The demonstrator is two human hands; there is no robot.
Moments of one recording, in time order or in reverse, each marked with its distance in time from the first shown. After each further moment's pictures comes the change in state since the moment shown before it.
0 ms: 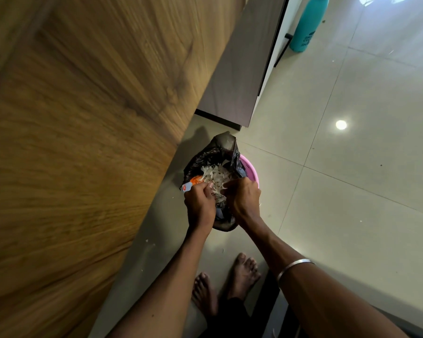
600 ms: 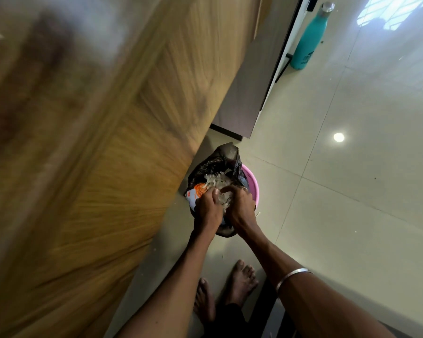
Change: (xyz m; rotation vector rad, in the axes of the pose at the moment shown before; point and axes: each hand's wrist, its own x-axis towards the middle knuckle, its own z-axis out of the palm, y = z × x) left_hand -0.007 0.016 -0.009 0.028 -0.222 -0.061; right_hand -0.020 -0.021 -0.015 0.083 -0.031 -0.091
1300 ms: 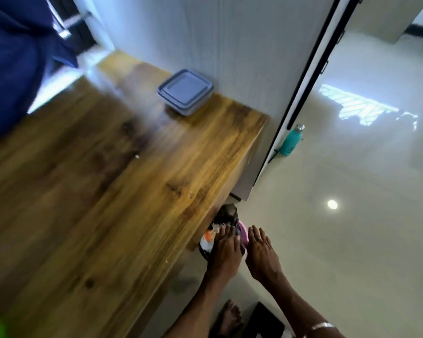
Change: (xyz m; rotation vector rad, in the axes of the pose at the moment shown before) left_hand -0.159 0.120 -0.099 0.272 0.010 0.361; right_hand -0.103 -0.114 -0.197 -0.609 -0.238 -0.263
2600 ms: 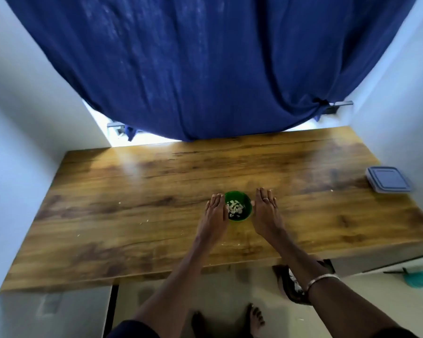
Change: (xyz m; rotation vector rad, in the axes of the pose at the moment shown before) left_hand -0.378 -0.124 -0.302 -0.211 0.804 -0.447; right_hand -0.163 -0.428 -0.117 -0.176 0.035 -0.755
